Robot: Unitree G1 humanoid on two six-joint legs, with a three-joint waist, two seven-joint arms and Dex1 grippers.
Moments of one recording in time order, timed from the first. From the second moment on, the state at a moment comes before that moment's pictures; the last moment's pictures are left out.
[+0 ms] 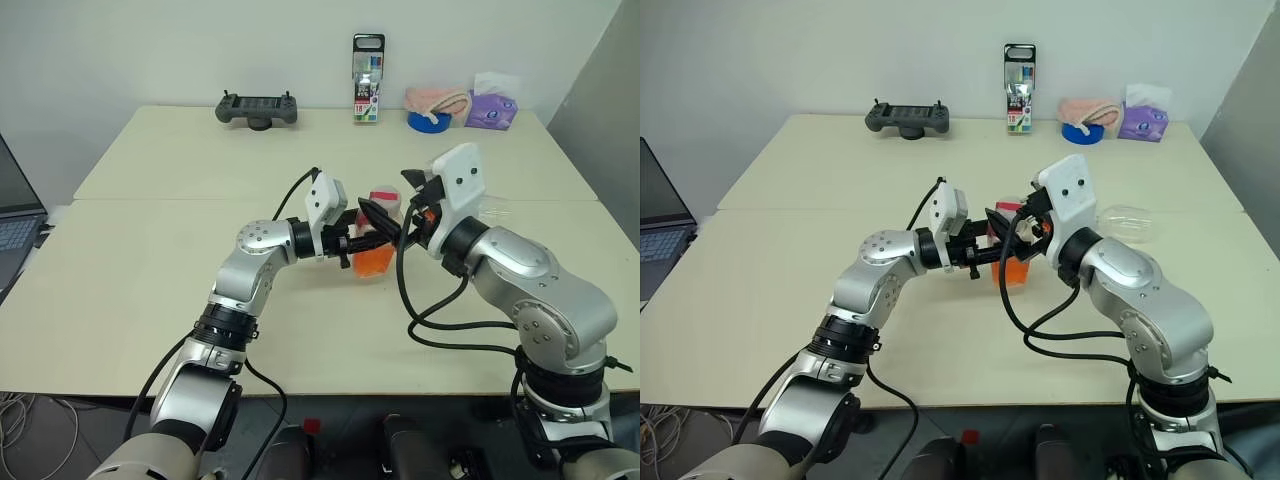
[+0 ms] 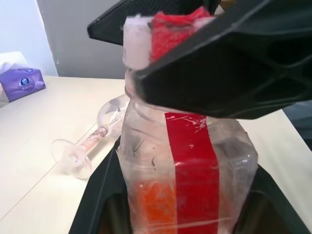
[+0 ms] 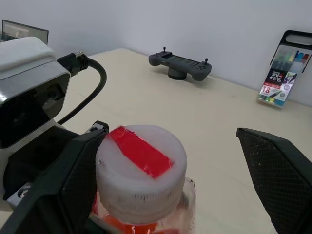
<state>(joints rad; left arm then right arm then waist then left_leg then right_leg) -0.75 0.26 -0.15 0.25 -0.33 0.21 -1.04 -0.59 -0.35 0.03 -0.64 0.48 1.01 0.18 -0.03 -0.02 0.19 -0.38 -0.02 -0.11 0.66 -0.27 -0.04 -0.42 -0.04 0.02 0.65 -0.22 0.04</state>
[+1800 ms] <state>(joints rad) -0.75 0.27 -0.15 0.25 -0.31 0.21 -1.04 -0.62 -0.20 -0.02 -0.75 0.55 1.25 0.00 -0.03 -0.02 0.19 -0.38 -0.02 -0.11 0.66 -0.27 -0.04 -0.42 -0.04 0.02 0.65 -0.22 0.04</state>
